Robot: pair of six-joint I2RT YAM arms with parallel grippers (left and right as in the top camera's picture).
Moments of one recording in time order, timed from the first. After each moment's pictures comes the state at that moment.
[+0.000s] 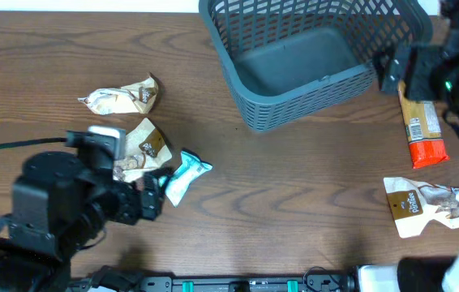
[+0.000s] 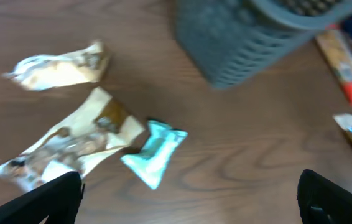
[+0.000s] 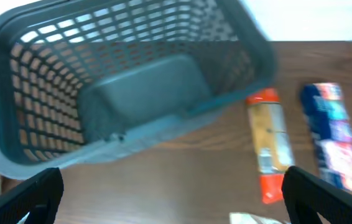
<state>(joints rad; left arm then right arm) -0.36 0.84 1.37 -1.24 0.09 -0.21 0.02 1.59 2.39 -1.55 -0.03 0.05</state>
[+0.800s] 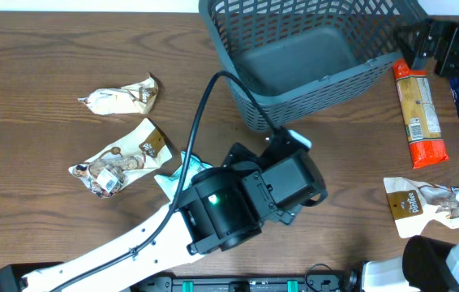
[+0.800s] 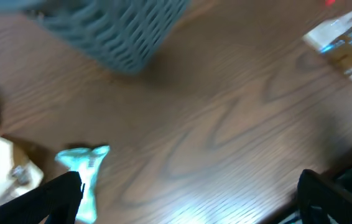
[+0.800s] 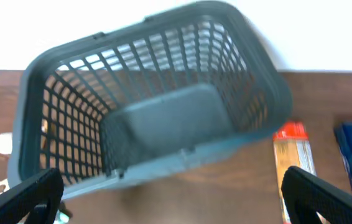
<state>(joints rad) -1.17 1.48 1.65 -1.18 -0.32 -0.45 -0.23 1.65 2.39 -1.42 -0.39 -0.08</state>
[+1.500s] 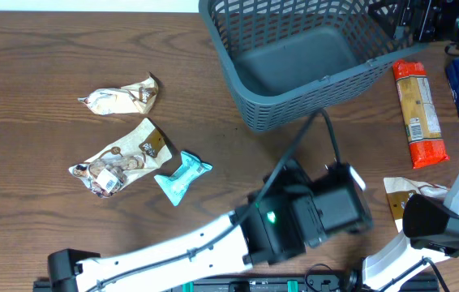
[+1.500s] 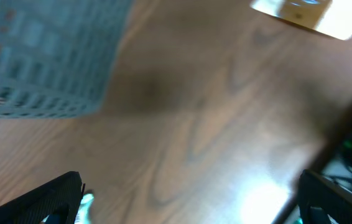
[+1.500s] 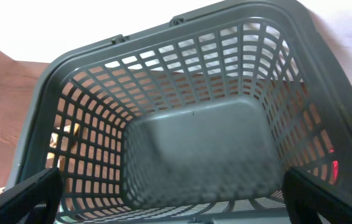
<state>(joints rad) -1.27 1.63 1.67 -1.07 -0.33 -0.20 -0.23 1.87 2.39 -1.29 -0.60 -0.10</state>
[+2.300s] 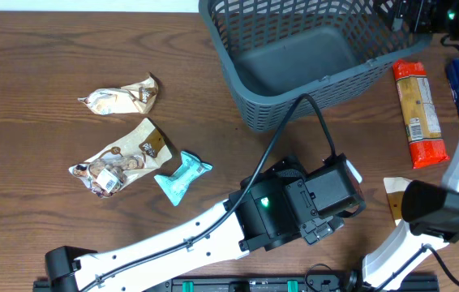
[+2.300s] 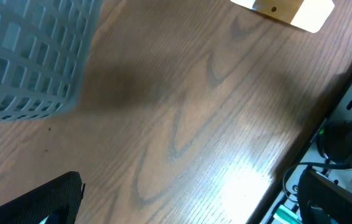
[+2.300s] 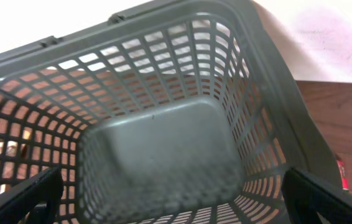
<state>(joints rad) -1.23 1.63 1.67 -1.07 -0.18 -0.17 -0.23 1.97 2.39 -1.19 -0.45 -0.10</state>
